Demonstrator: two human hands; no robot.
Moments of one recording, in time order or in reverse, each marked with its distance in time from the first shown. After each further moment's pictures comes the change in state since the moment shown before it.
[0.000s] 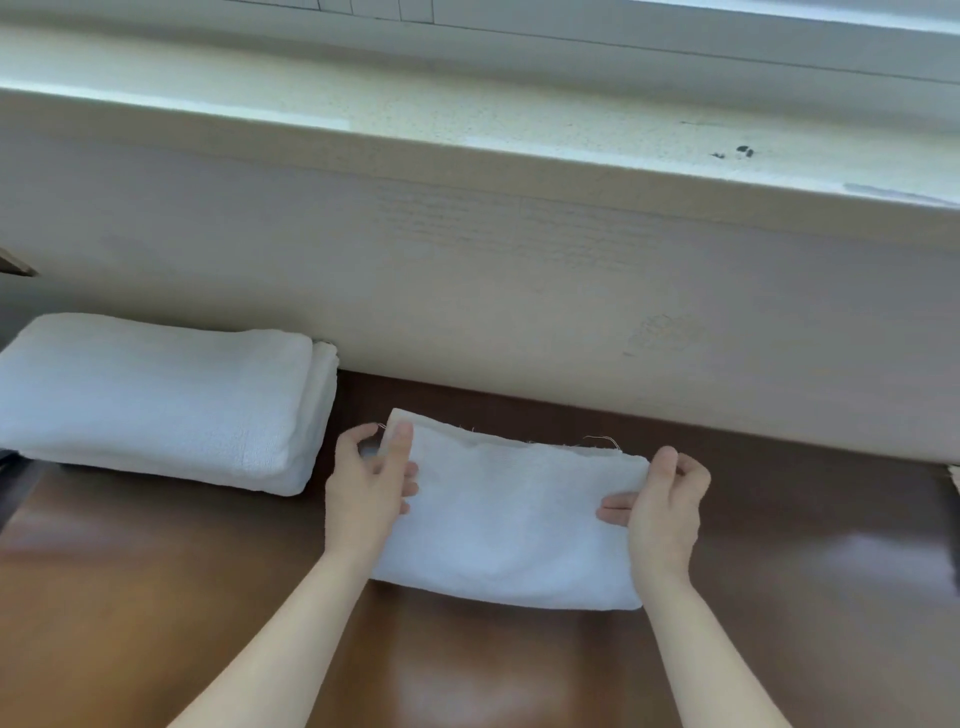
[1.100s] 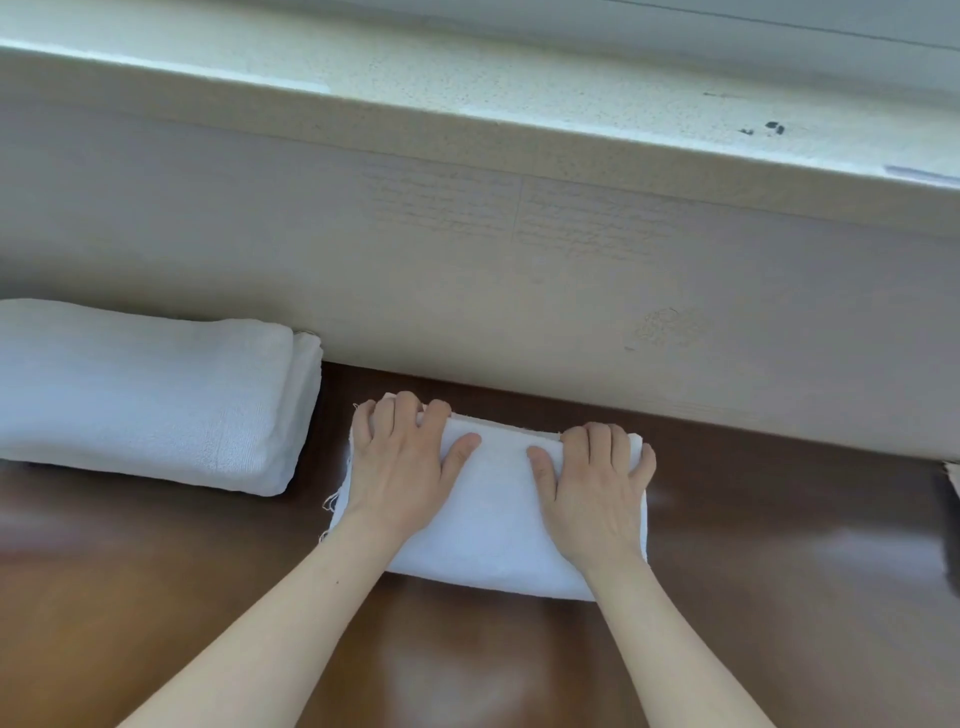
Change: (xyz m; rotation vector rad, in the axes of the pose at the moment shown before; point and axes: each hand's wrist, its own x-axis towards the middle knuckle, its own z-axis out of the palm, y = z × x) left_hand 0.040 -0.014 0.039 1.091 0.061 0.824; right_hand 0.014 0.024 0.051 -1.013 -0.011 -0.843
